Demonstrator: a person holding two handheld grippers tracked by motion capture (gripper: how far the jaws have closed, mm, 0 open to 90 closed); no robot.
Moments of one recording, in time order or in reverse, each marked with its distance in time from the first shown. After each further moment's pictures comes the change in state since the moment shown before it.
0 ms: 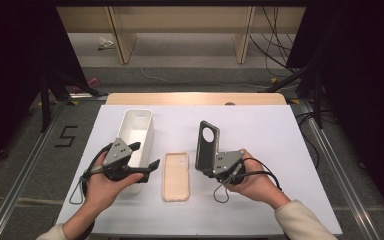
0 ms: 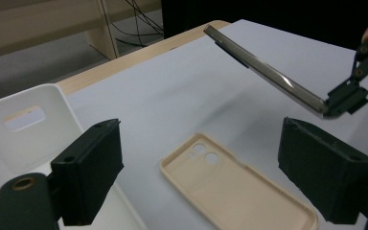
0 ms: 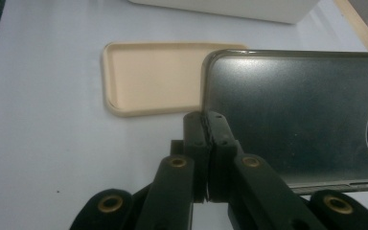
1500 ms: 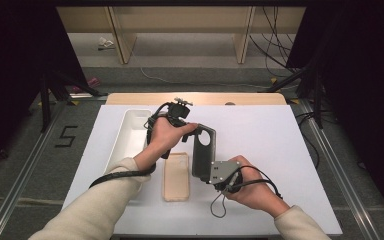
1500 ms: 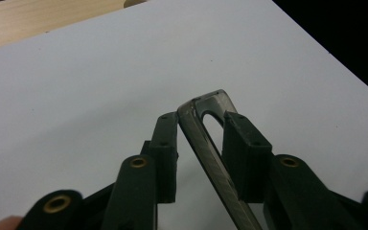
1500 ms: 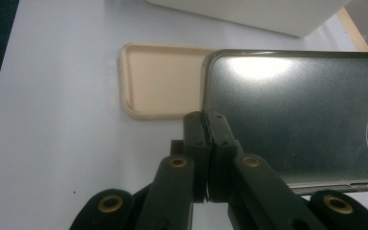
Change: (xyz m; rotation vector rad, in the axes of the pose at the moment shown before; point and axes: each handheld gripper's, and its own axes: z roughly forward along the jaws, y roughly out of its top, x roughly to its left) left arm -0.006 0.089 0.147 0.347 -0.118 -0.245; right arm 0.020 0.009 0.000 0.014 -0.020 -0.075
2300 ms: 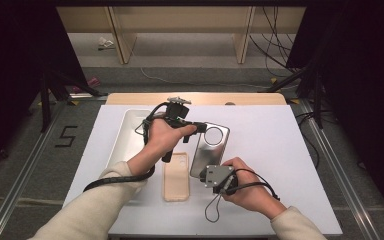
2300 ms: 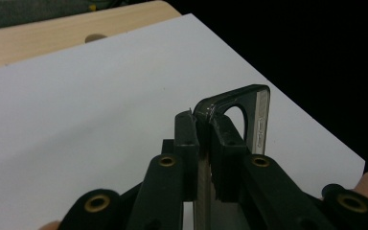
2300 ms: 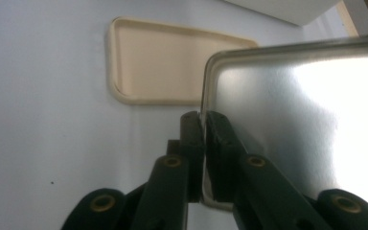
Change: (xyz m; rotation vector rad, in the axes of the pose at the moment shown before) left arm -0.024 -0.003 -0.034 -0.155 -0.123 0.046; right arm 0.003 0.001 0.009 0.078 -0.049 -0.058
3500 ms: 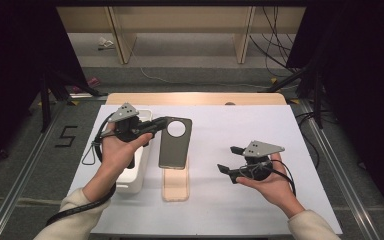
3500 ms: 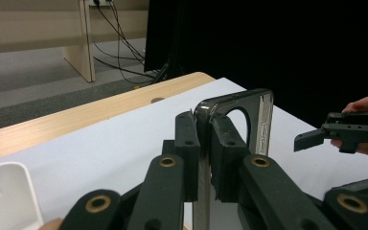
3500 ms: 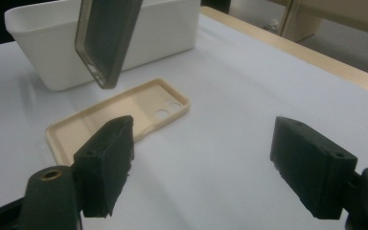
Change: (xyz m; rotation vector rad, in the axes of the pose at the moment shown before) left arm 0.041 -0.048 -0.093 -0.310 0.106 0.083; right arm -0.032 -0.061 -0.038 -0.312 -0.140 0.617
